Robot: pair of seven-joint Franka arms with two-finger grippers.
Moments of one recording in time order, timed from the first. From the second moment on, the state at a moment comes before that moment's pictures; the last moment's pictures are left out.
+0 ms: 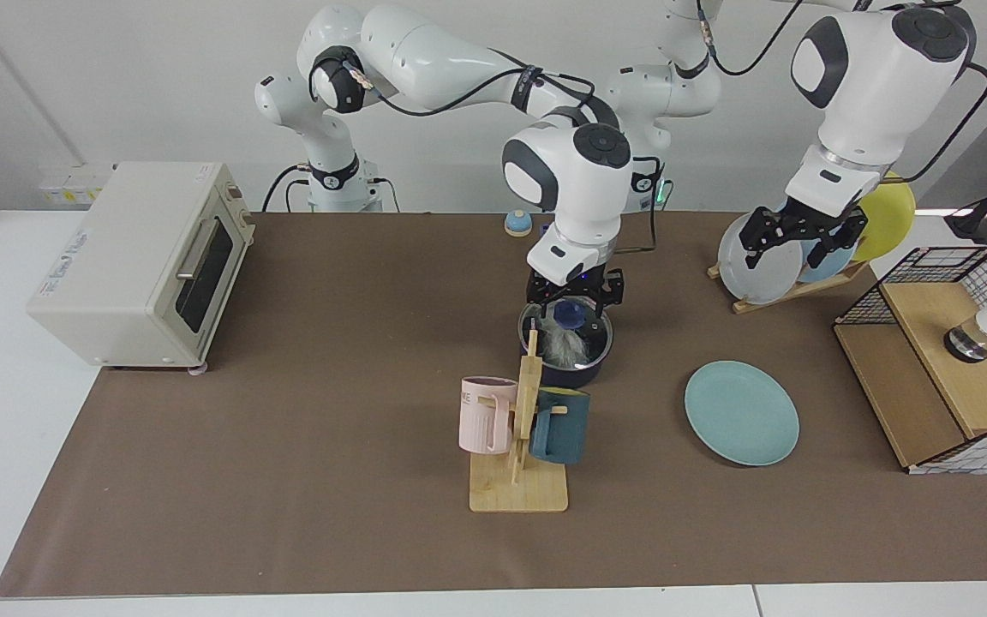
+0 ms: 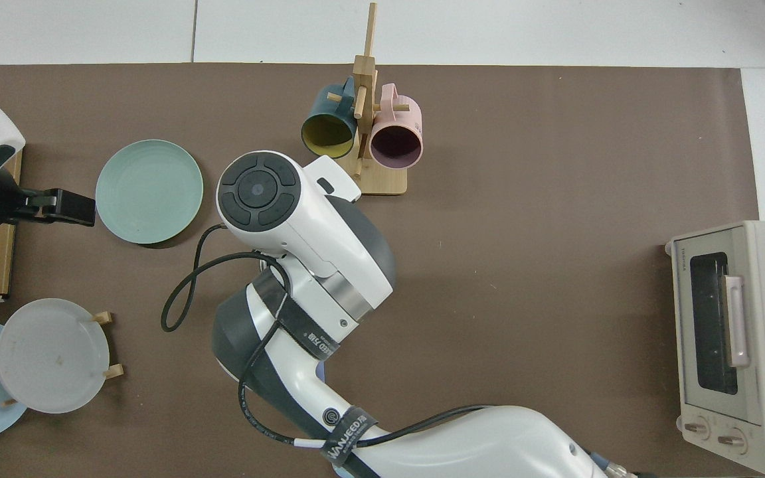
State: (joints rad) left arm -0.06 0.04 0.03 -1.63 0.03 1.70 0.04; right arm 0.70 0.74 0.00 -0.93 0.00 1.72 0.78
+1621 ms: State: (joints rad) left arm -0.06 0.04 0.03 -1.63 0.03 1.70 0.04; right arm 0.01 0.07 -0.01 -1.84 -0.07 2.02 0.11
